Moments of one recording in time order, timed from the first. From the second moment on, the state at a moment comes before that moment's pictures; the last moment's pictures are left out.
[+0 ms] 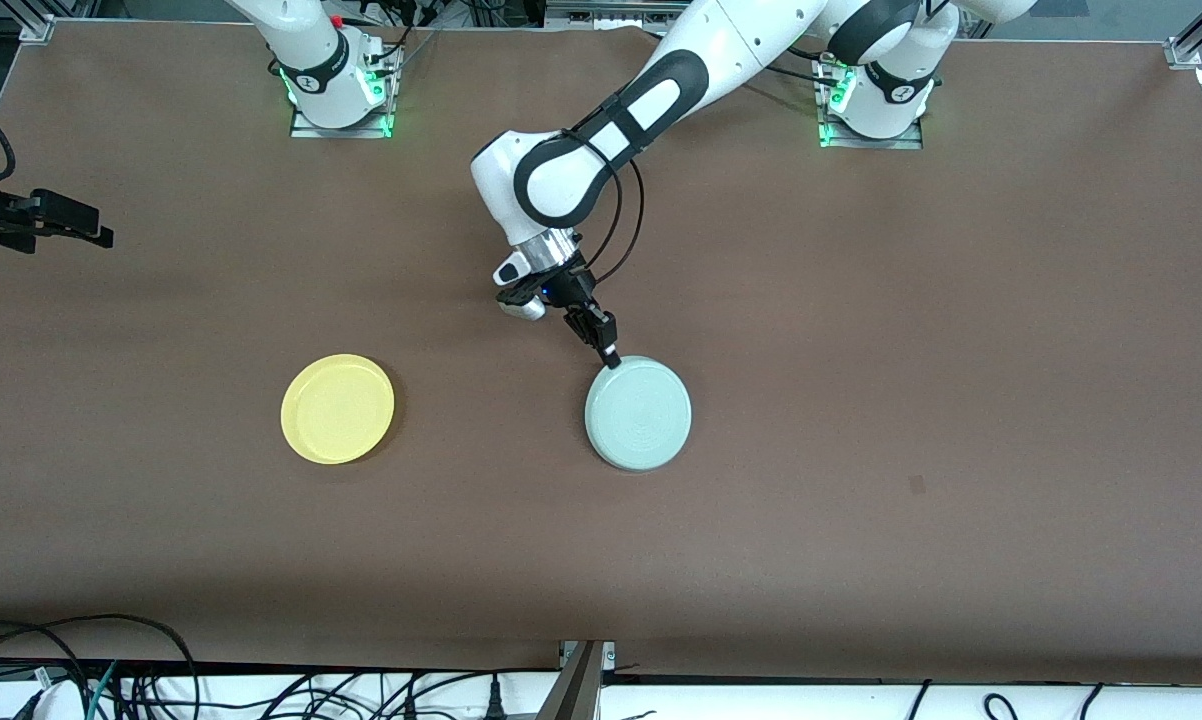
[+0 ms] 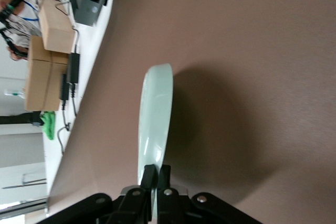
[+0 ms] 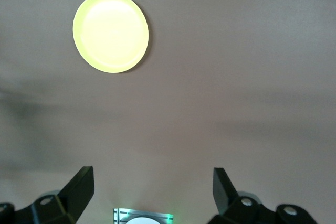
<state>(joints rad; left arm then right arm) -0.82 0.95 -0.27 -1.23 1.12 1.79 -0.73 0.08 0.04 -0.24 -1.67 0.04 1.55 -0.22</state>
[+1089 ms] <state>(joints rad) -0.58 0.80 -0.26 -1.11 0.54 1.84 -0.65 0.08 0.24 -0.24 -1.67 0.05 1.77 -0.20</state>
